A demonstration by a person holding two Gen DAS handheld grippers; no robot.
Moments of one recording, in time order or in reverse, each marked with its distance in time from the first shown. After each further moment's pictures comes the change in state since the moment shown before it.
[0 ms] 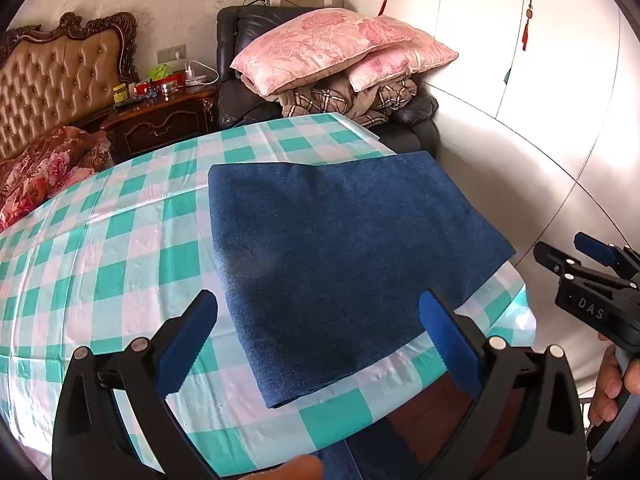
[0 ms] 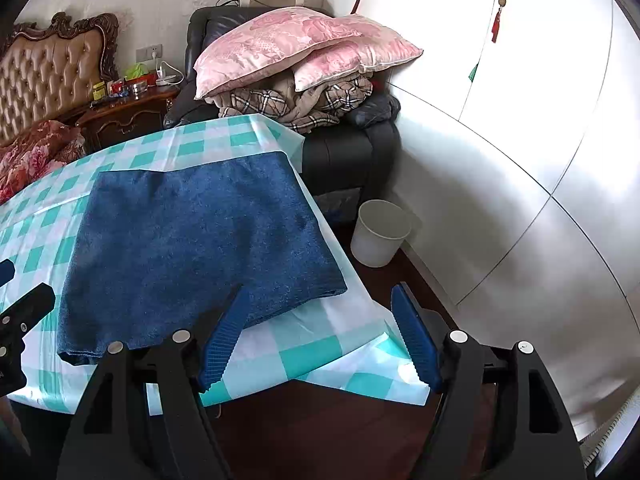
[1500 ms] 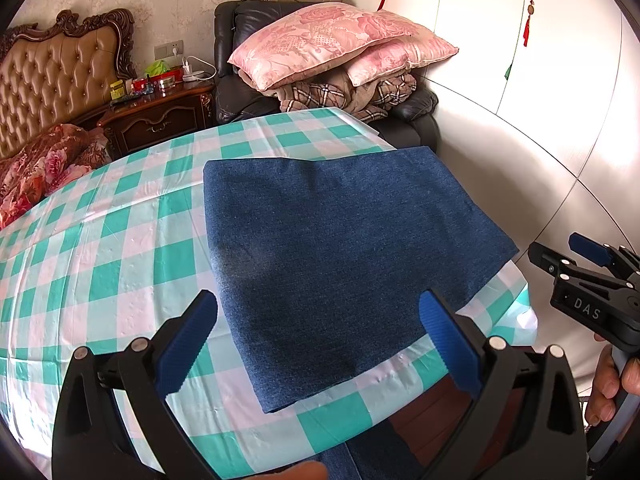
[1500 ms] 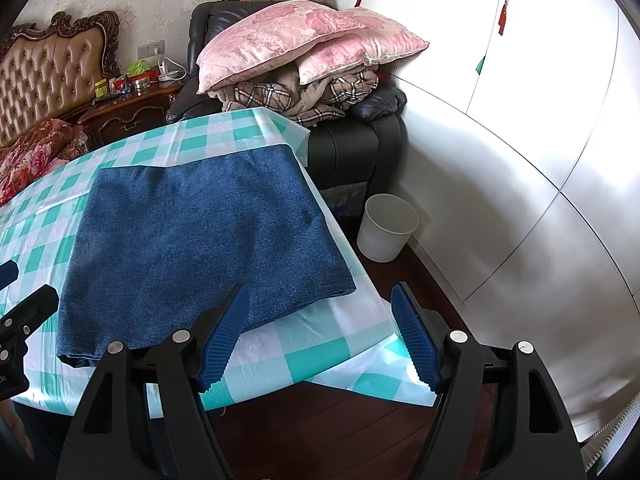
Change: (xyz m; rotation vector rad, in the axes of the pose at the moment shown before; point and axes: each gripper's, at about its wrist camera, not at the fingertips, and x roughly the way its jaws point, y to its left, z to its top) left arm 0.009 0.001 -0.001 0.003 0.014 -0.006; right arm 0.011 0.004 0.002 0.003 0.018 0.019
